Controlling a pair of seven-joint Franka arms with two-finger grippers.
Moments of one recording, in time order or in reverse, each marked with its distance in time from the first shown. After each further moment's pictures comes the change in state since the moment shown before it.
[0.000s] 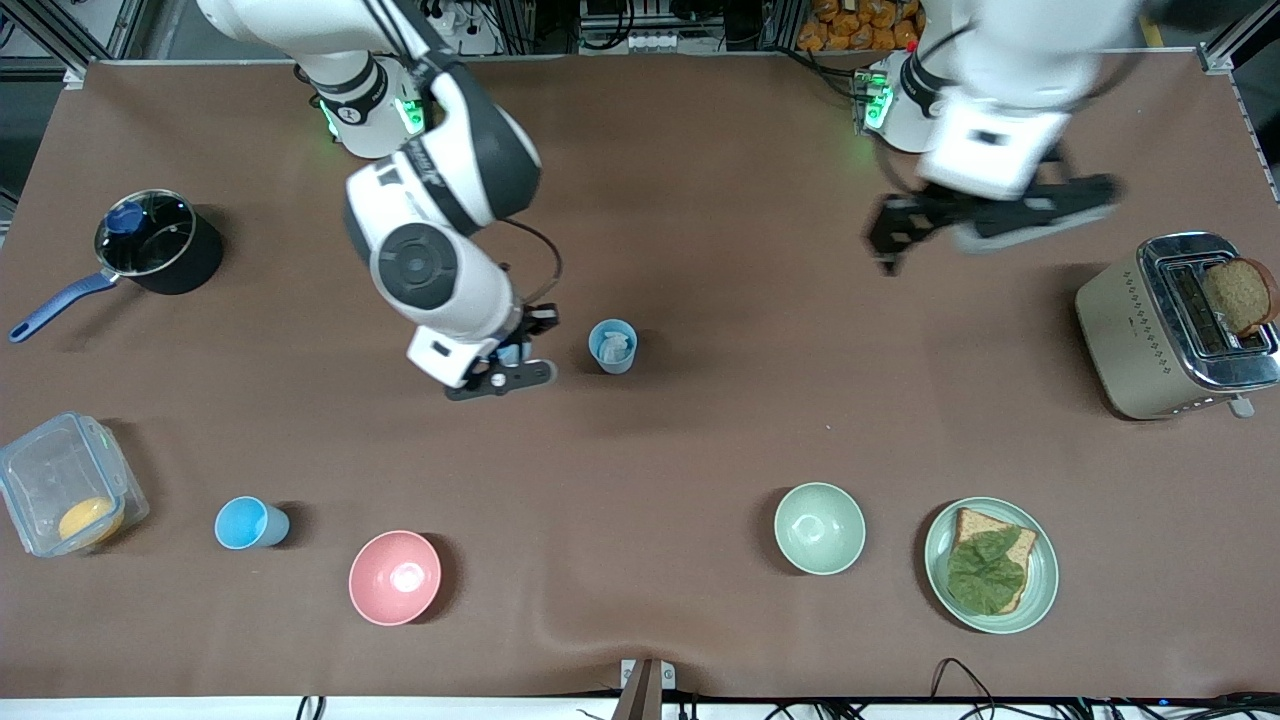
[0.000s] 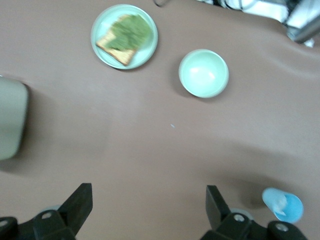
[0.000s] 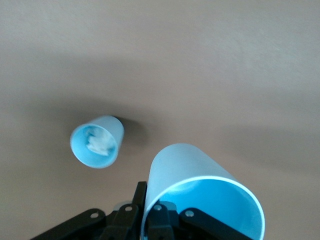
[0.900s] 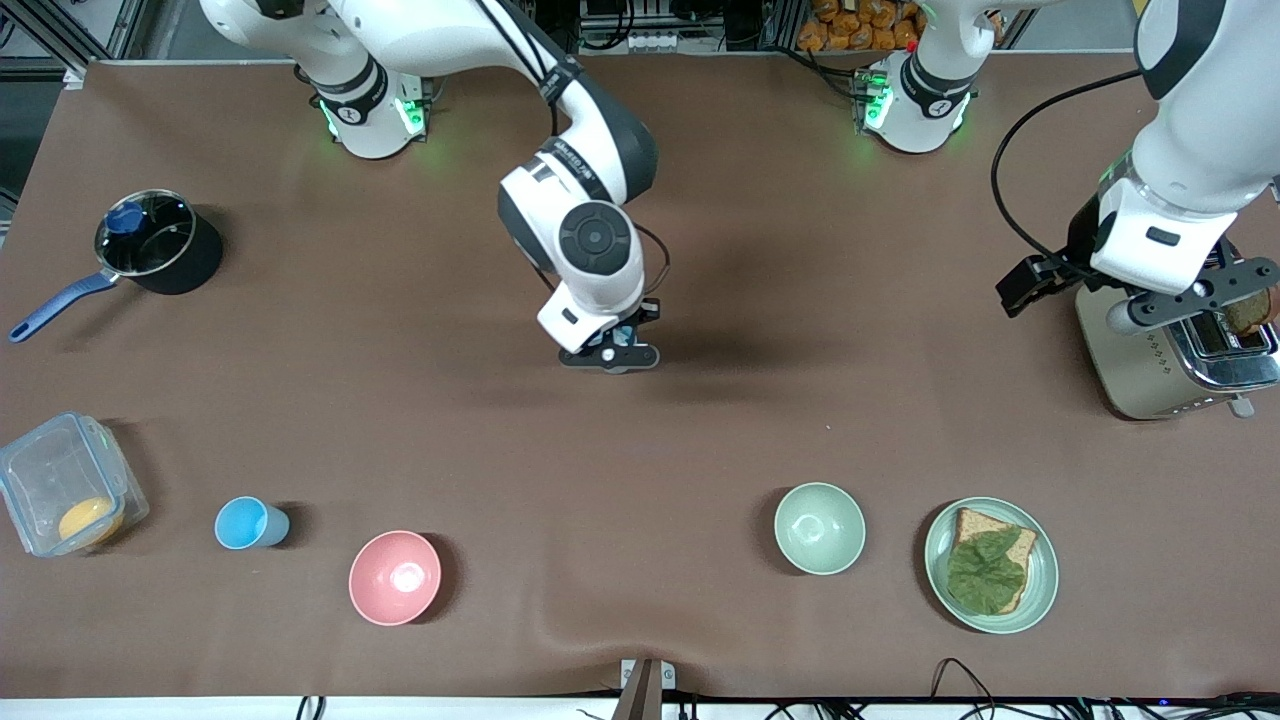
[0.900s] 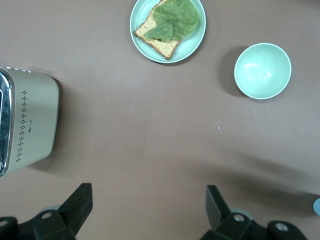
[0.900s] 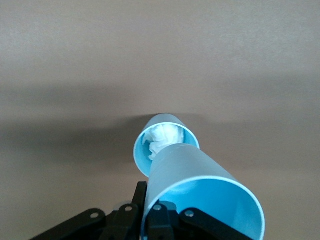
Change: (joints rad) left arm 0.137 0.069 0.055 -0.009 -0.036 -0.033 0.192; right arm 0.191 0.154 -0.001 0.072 -0.019 0.106 0.379
